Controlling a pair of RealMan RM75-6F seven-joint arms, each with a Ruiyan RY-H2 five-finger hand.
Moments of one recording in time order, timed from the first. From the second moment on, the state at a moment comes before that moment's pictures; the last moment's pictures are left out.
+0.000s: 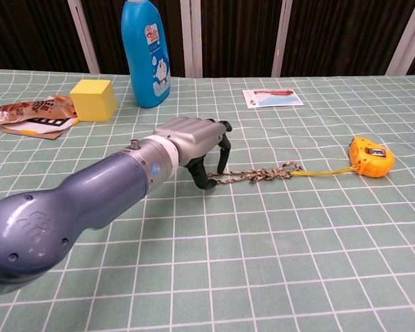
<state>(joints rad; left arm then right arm) -1.00 -1.99 -0.31 -1.23 0.84 0.98 0.79 0.09 -1.12 0.03 -1.64 -1.56 1.47 0.06</state>
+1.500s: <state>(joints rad) -1.00 -1.96 -0.28 -1.25 0.86 1.03 0.78 0.09 -1.12 0.03 -1.64 -1.56 1.48 0.06</state>
